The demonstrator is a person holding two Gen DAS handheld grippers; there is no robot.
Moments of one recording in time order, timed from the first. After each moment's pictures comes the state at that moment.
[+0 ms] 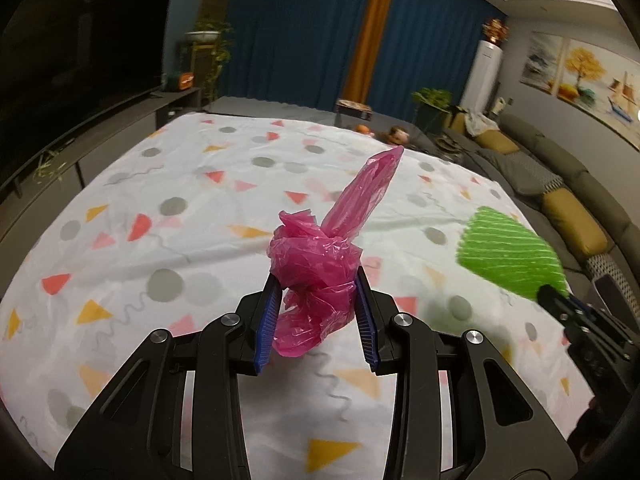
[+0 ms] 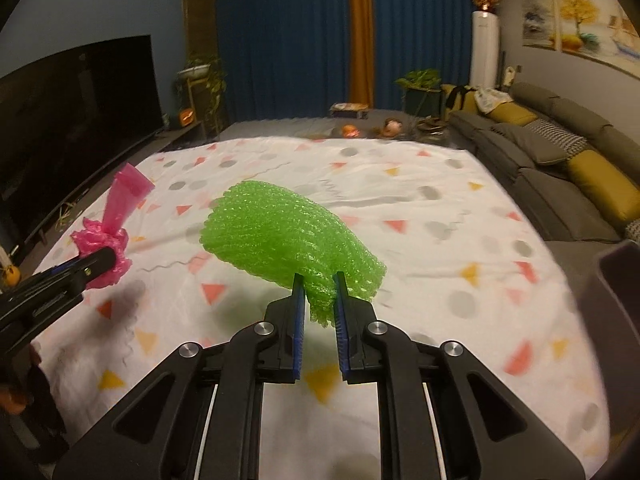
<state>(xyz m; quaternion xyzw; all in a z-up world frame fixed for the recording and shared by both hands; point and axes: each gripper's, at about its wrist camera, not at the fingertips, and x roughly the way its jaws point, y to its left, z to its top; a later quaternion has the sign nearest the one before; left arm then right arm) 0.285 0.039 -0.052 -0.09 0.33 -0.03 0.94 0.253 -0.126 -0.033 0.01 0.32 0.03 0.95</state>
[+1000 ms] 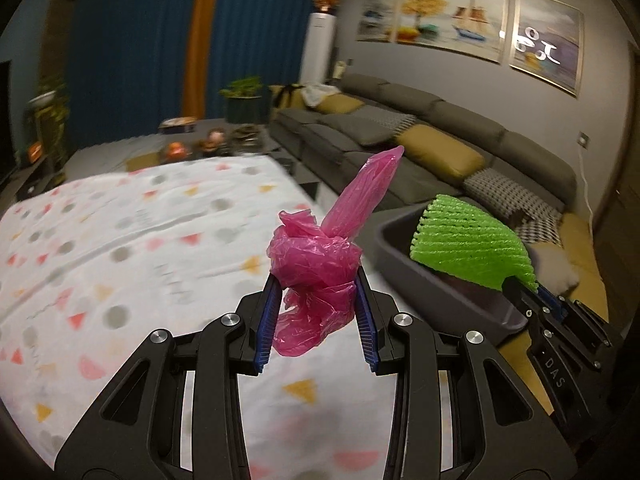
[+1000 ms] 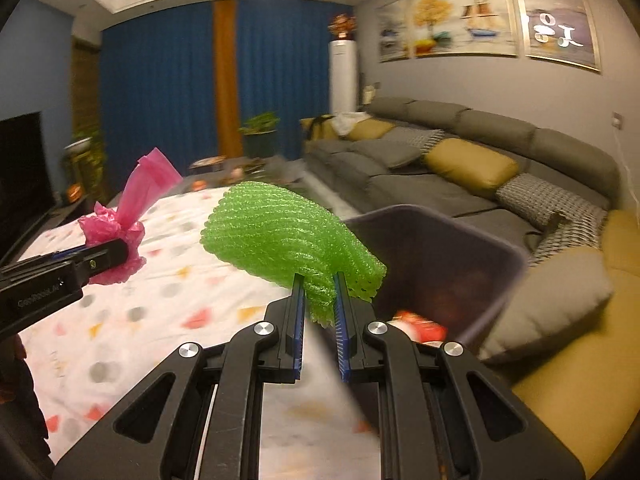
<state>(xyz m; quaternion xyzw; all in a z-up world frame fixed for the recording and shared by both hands) 0.214 -0.246 0.007 0.01 0.30 -0.29 0.91 0.103 -0.342 0.001 0.06 0.23 -0.20 0.95</state>
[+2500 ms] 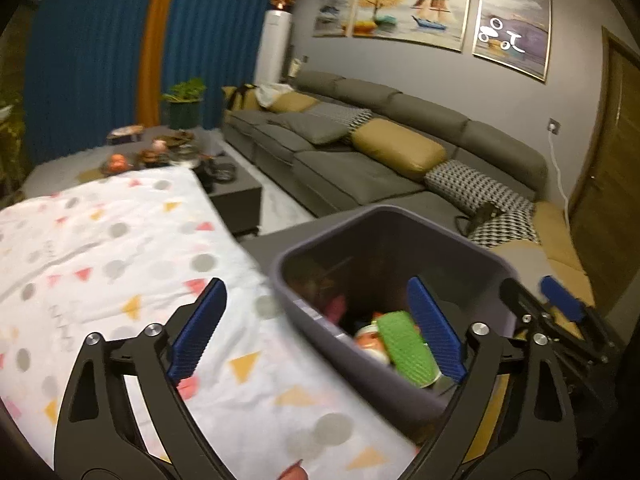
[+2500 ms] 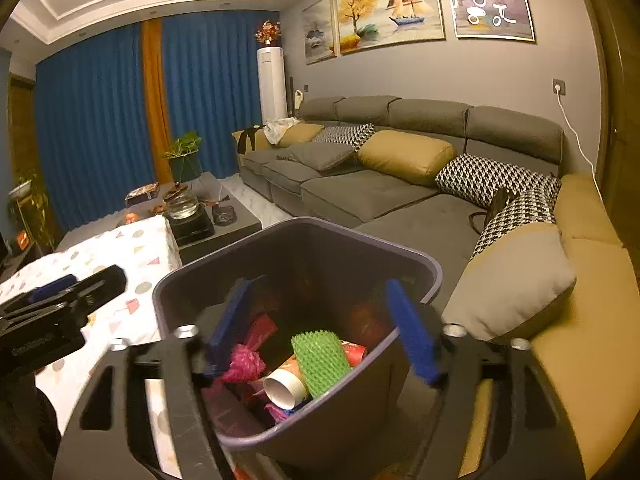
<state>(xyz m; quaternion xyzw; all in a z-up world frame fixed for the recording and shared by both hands) 0.232 -0.351 -0.012 0.01 0.28 -0.35 0.90 0.092 -0.421 -0.005 0.10 0.21 -0.29 0.93</state>
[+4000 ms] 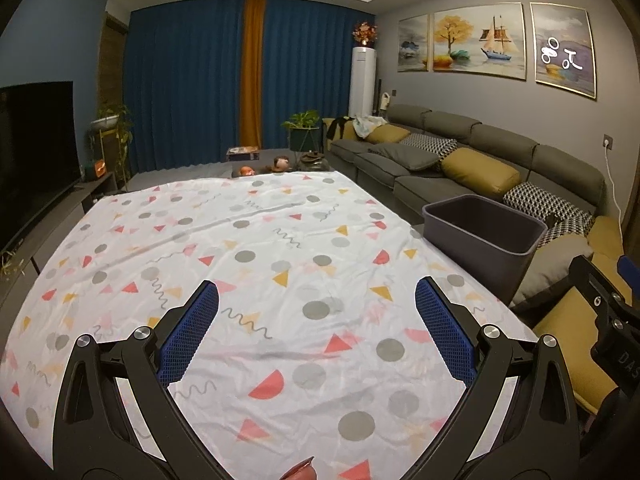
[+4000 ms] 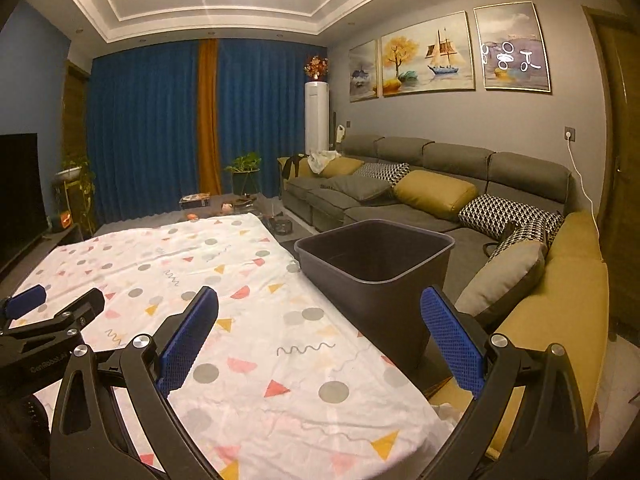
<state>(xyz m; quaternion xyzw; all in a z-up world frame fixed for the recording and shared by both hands) 0.069 -0.111 0.017 0.02 0.23 -0.19 0.95 -0.036 -0.213 0.024 0.05 0.16 -0.24 0.96</state>
